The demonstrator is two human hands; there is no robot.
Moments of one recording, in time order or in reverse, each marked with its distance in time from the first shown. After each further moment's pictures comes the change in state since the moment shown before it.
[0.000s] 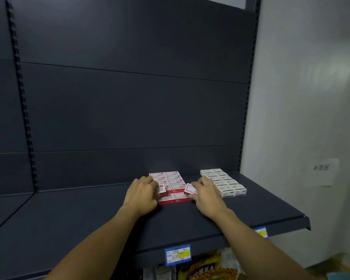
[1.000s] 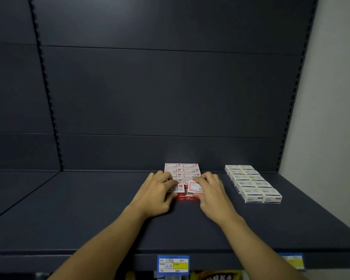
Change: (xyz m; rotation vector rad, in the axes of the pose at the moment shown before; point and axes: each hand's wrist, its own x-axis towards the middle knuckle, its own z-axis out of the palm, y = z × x) left_hand 0.001 0.011 0.035 -0.040 0.071 0.066; right_hand 0.032 0.023 0.053 0.193 0.083 -0.295
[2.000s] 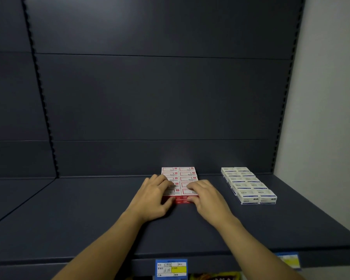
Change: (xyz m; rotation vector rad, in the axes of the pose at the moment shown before) left_hand 0.000 0.003 -0.004 -0.046 -0.008 -0.040; right_hand 0.000 0.000 -0.001 0.064 -0.027 -0.015
